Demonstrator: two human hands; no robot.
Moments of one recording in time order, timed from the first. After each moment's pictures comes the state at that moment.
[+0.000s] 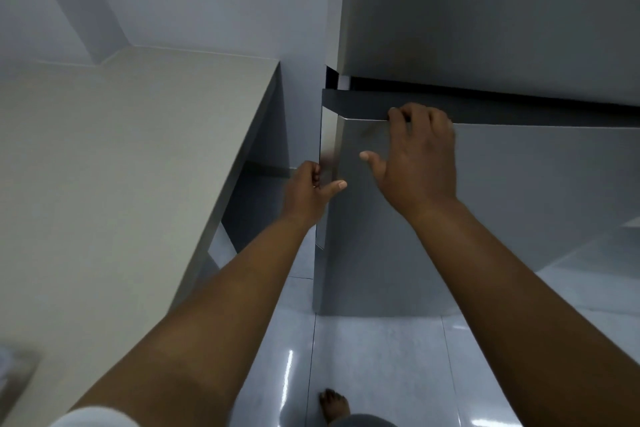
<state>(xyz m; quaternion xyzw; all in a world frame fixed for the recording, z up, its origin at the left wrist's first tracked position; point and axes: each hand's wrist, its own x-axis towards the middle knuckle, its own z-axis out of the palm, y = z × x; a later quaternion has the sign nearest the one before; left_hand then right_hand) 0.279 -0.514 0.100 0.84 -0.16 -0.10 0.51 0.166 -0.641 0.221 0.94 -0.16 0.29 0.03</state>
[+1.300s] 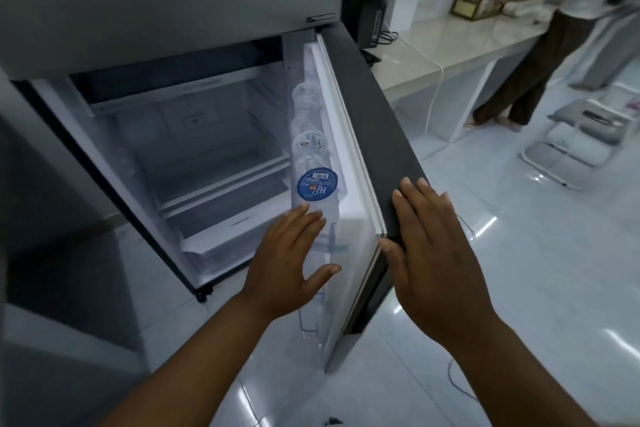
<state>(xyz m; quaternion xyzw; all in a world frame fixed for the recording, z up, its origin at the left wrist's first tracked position) -0.093 -0.521 0.121 0.63 -0.70 0.04 0.32 -0.309 -0.549 0.227 0.87 -0.43 0.25 0.02</state>
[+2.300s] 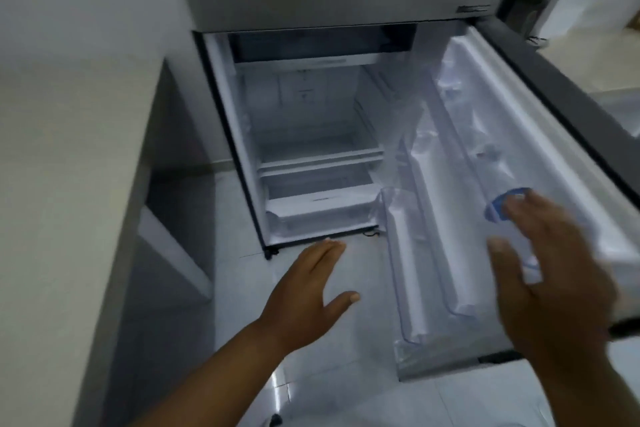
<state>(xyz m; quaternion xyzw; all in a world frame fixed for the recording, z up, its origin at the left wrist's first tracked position) -0.071 -0.412 0.096 0.75 -0.56 -0.07 0.33 -0.287 -0.571 0.212 0.85 -0.31 0.42 -0.05</state>
